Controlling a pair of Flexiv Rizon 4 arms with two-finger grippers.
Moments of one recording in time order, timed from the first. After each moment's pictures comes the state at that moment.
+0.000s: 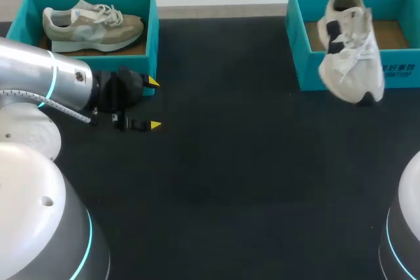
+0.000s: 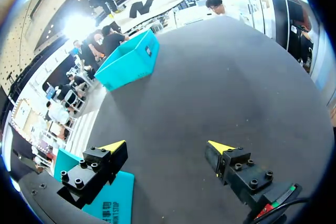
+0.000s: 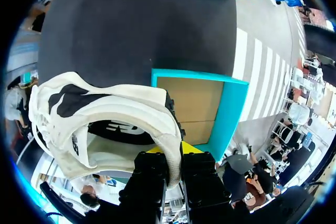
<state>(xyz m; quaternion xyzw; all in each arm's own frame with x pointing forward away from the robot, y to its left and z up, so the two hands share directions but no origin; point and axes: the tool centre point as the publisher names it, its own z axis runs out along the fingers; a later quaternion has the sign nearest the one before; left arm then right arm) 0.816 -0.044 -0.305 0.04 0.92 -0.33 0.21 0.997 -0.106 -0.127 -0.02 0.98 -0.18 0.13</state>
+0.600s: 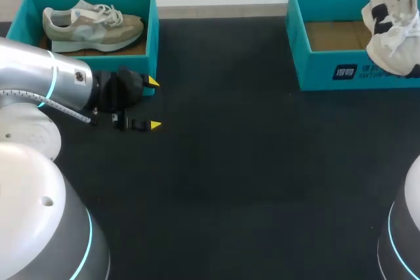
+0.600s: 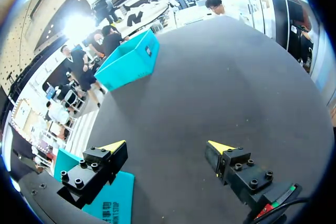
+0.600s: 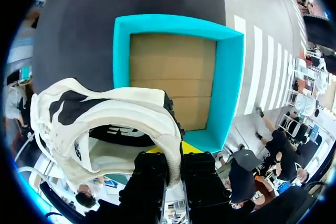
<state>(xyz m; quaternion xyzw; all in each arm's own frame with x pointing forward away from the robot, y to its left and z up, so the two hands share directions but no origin) 0.816 -0.044 -0.305 0.04 0.92 -0.33 0.21 1.077 -0.221 -0.156 0.00 0.98 -0.17 0.11</state>
